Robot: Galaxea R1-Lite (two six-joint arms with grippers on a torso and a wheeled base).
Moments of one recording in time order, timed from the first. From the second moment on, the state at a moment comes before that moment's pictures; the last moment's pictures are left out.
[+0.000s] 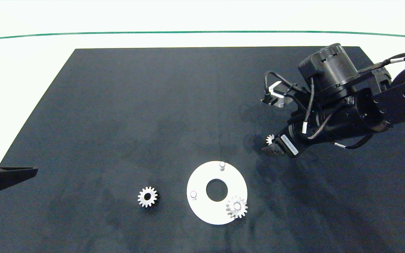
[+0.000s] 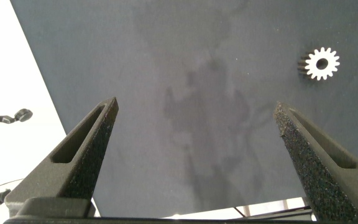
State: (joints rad) left arm -0.15 1.08 -1.24 0.77 0.10 0.23; right arm 0.54 1.79 -1.55 0.54 -0.24 -0.26
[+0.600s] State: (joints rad) left arm -0.15 1.07 -1.24 0.77 0.10 0.23; right arm 0.52 1.85 -1.55 0.53 -0.18 -0.19
